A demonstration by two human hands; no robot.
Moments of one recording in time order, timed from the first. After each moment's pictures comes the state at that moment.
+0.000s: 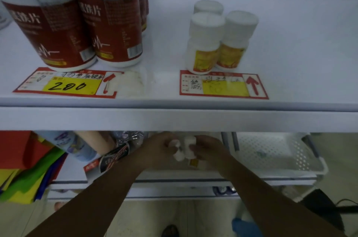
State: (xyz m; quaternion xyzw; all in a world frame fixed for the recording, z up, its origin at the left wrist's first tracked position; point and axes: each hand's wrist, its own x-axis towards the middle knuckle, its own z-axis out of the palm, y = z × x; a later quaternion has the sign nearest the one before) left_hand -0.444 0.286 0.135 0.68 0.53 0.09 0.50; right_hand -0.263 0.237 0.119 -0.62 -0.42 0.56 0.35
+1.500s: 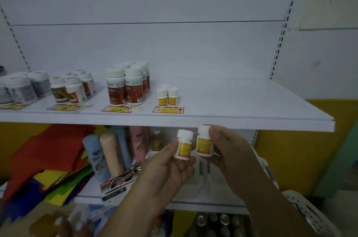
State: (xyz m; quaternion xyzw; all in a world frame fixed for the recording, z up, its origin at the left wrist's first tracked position) left_hand -0.370 0.049 0.342 0.29 0.27 0.48 0.79; right_hand -0.219 0.037 0.352 -0.39 -0.45 0.51 0.62
